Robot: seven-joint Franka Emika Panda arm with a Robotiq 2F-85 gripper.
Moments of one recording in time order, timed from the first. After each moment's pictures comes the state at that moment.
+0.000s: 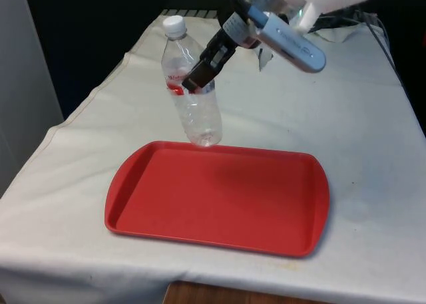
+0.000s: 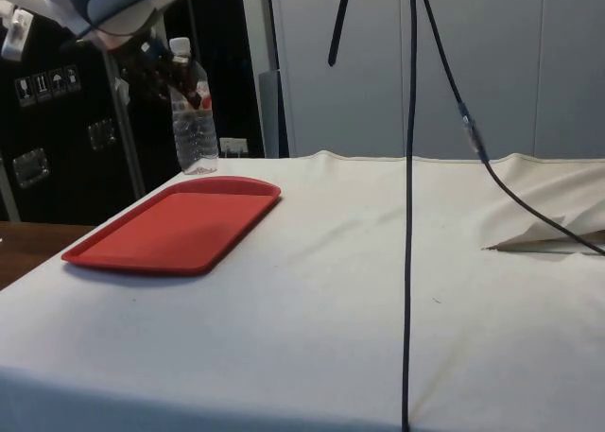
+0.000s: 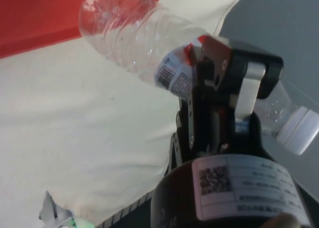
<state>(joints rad) 0.17 0.87 -0.15 -1.00 -0.59 1.65 1.84</state>
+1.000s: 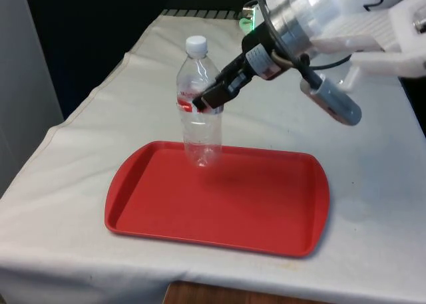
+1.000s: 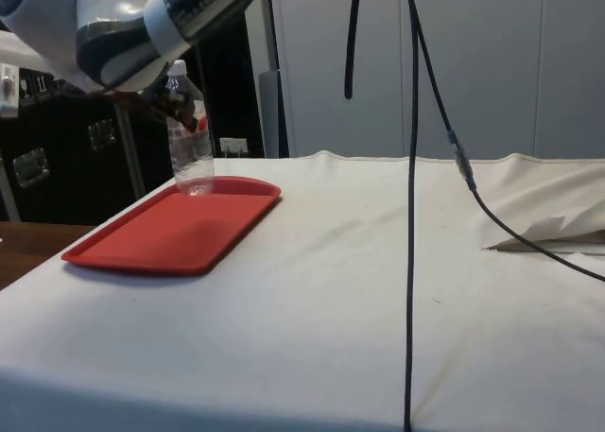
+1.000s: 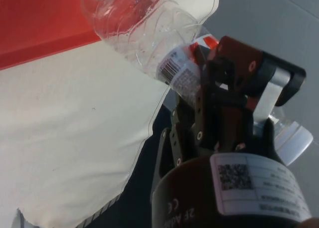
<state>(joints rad) 0.22 0.94 -0.13 -1.02 -0.75 1.67 2.06</state>
